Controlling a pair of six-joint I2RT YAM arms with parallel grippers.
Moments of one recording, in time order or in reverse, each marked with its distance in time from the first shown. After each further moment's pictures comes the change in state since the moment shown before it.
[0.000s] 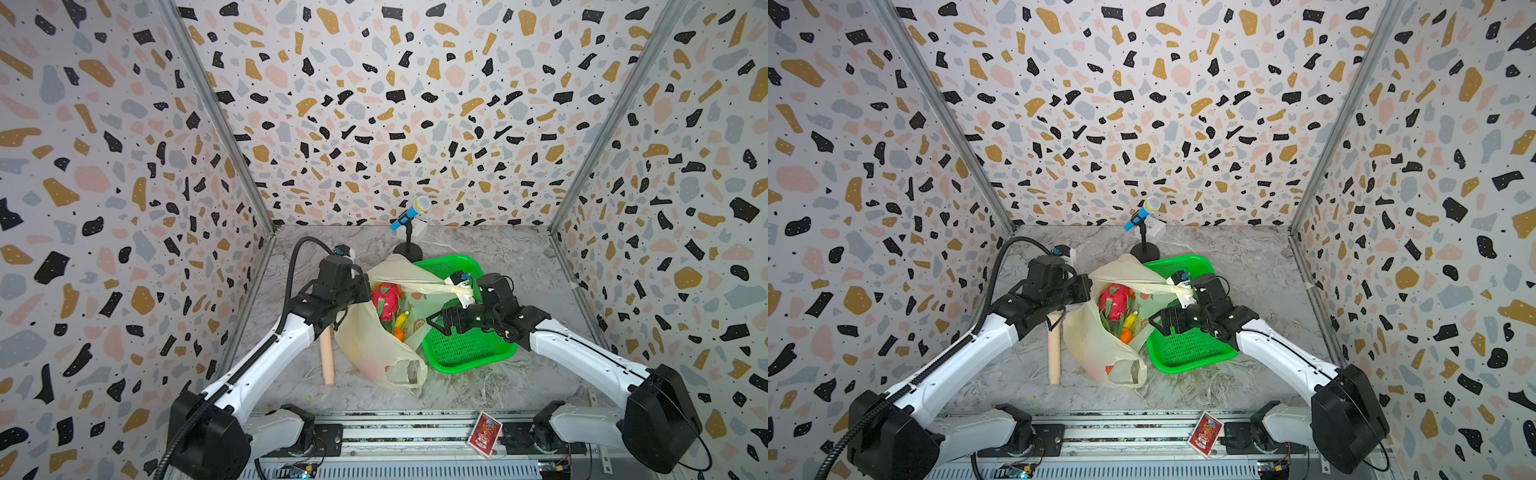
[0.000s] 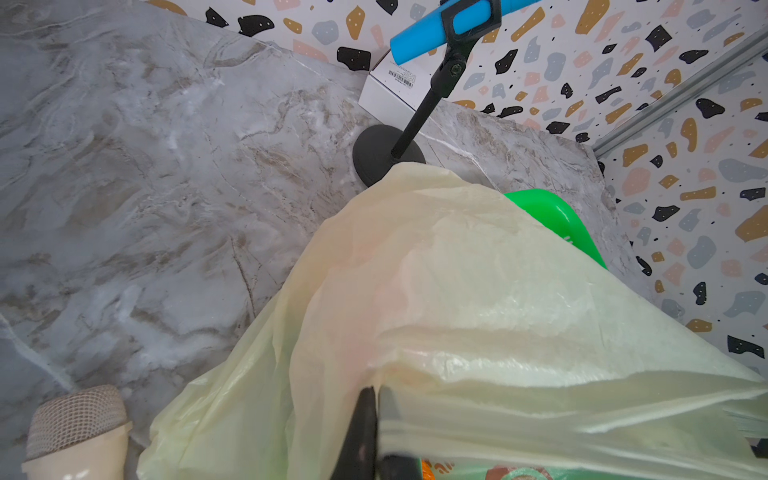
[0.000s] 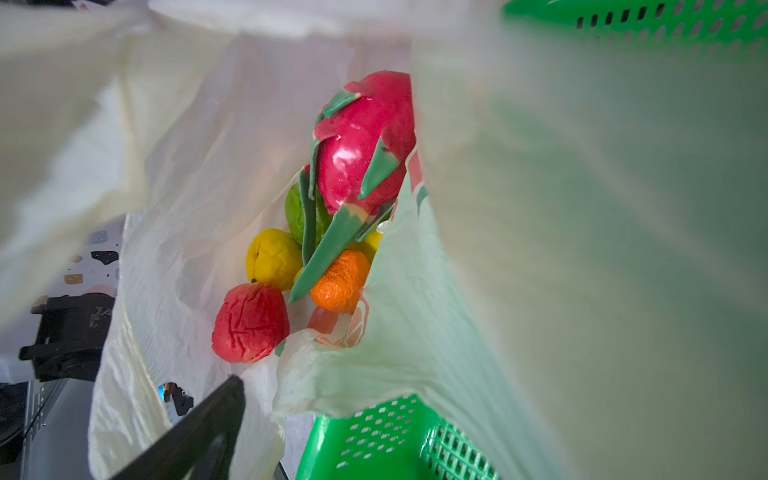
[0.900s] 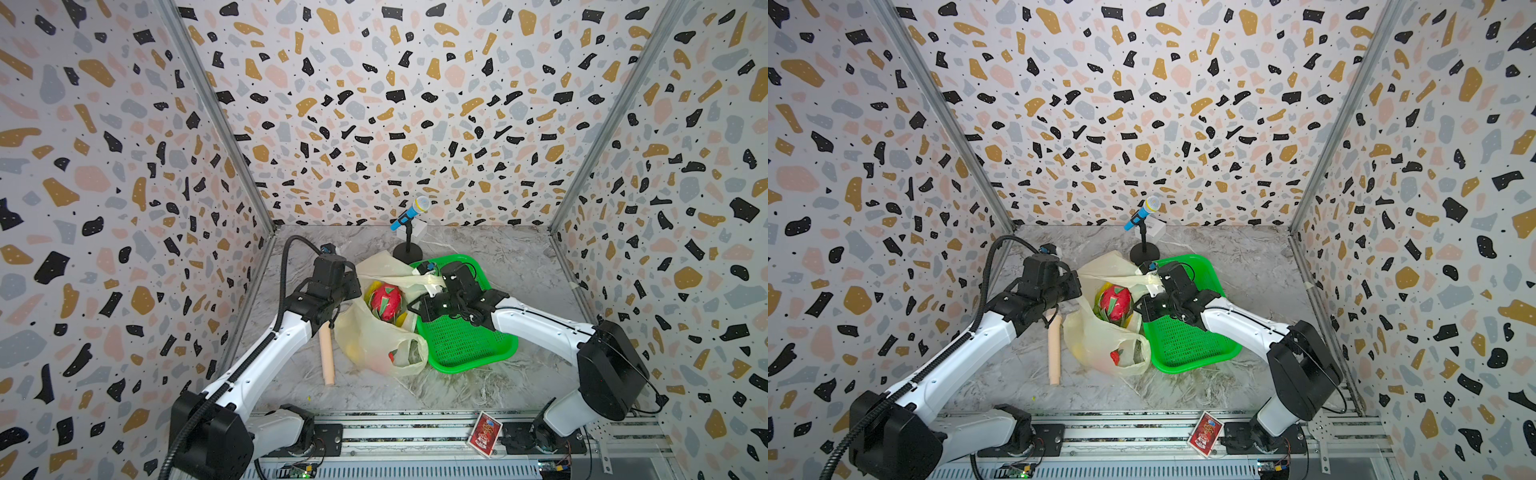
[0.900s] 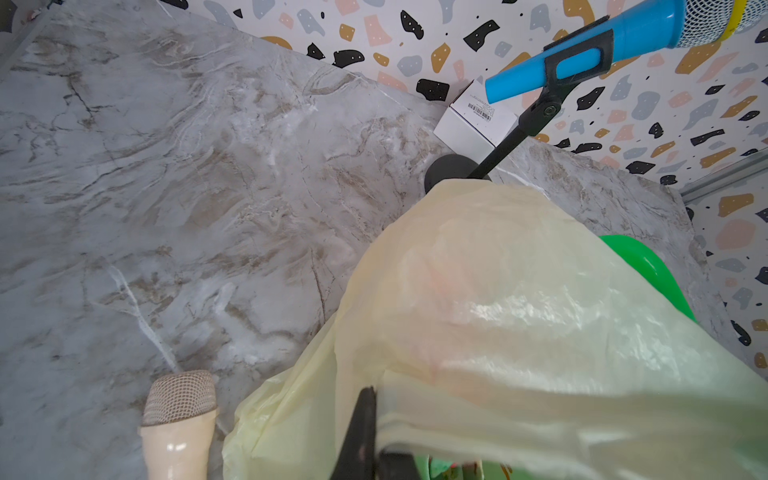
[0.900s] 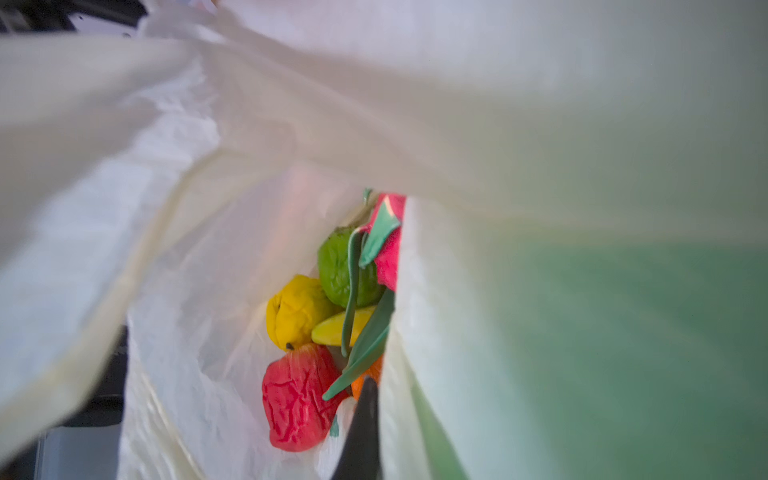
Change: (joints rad) left arm 0.047 0.006 0.005 -0.028 -0.126 -0.008; right arm 0.132 0.333 0.313 0.046 0.005 0.015
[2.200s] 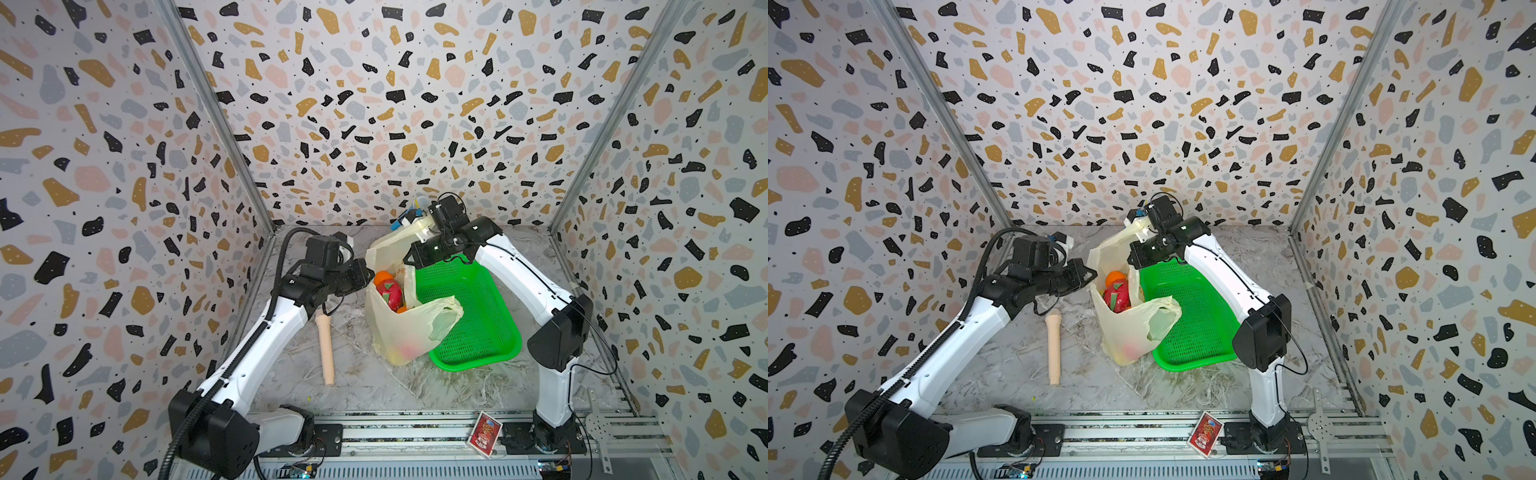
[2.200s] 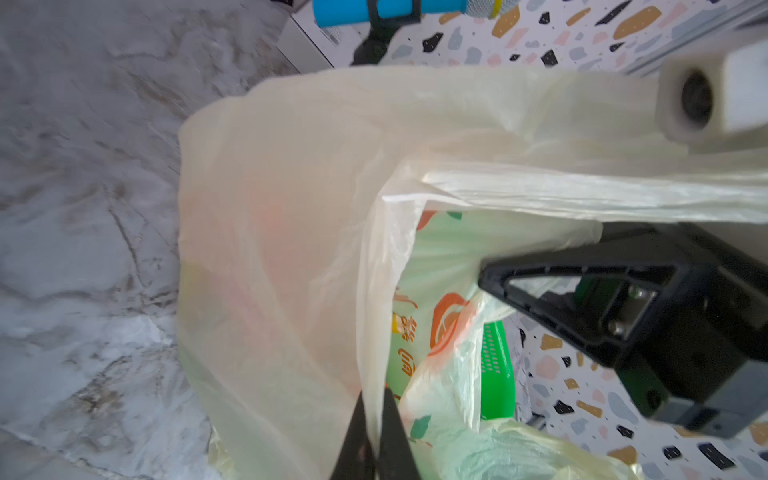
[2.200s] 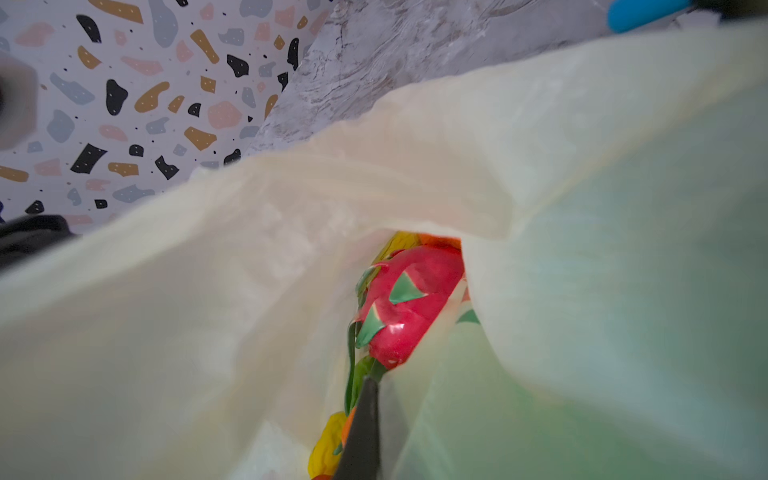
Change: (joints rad) left arm 0.041 0.053 0.206 -0.142 0.448 -0.122; right arm -0.063 0.373 0.901 -0.742 -0.002 -0.163
